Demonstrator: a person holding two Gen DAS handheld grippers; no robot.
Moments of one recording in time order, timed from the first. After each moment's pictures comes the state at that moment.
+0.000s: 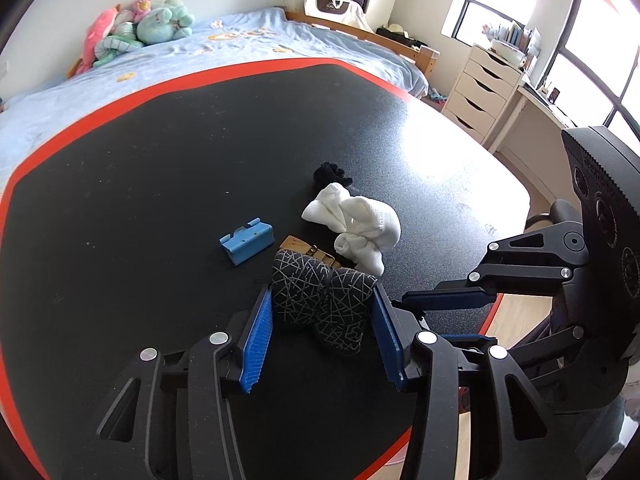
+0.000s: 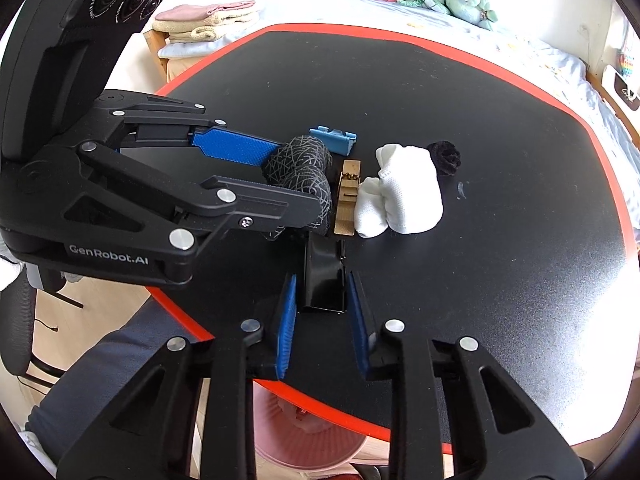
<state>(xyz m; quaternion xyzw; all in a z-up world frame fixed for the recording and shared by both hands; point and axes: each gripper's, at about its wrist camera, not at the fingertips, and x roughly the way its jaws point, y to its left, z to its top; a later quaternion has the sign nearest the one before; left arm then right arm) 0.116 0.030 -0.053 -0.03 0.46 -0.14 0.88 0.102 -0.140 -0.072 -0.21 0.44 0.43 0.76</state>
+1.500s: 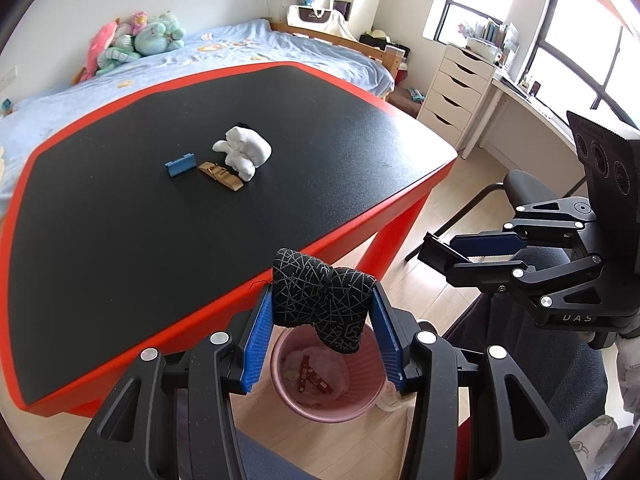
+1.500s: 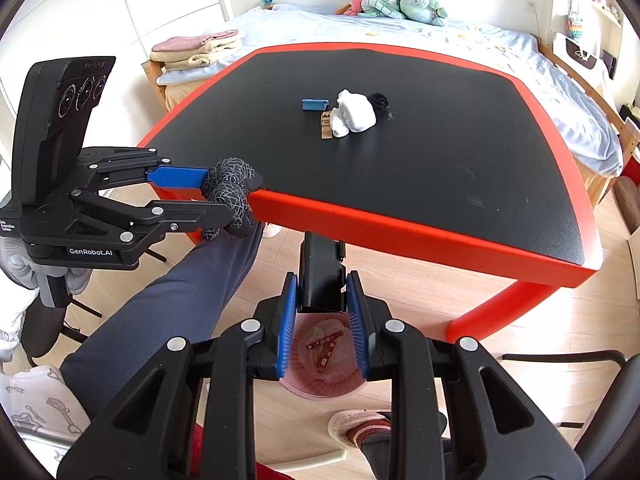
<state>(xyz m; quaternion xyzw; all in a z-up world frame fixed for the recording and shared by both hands) -0.004 -0.043 -0.037 -0.03 0.44 -0.14 0.89 0.002 -0.262 -0.046 -0.15 0.44 0.39 0.79</state>
